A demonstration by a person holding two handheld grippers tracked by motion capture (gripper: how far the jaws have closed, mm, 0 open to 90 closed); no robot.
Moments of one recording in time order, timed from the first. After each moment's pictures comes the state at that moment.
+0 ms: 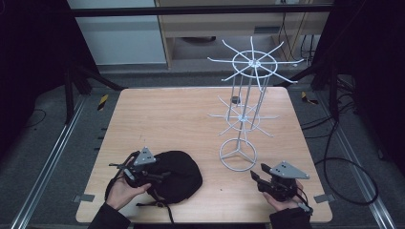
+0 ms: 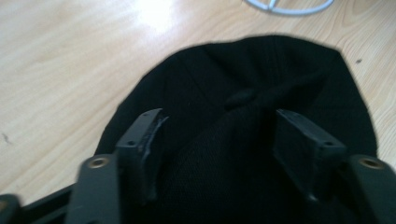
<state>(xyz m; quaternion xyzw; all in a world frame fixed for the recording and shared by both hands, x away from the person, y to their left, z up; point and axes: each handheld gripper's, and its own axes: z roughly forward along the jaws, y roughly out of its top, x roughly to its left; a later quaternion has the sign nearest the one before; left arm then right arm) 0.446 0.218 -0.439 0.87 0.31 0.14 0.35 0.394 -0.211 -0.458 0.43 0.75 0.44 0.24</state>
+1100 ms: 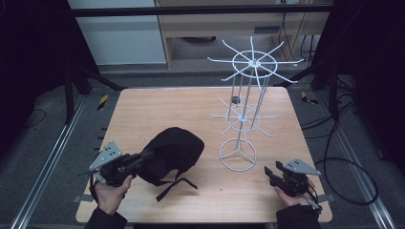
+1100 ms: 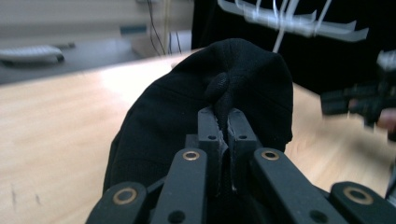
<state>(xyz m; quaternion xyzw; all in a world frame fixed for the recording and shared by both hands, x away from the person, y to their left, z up) 0.409 0.254 -0.370 0.71 0.35 0.19 0.58 0.408 -0.248 -0.473 0.49 0.72 0.41 0.27</state>
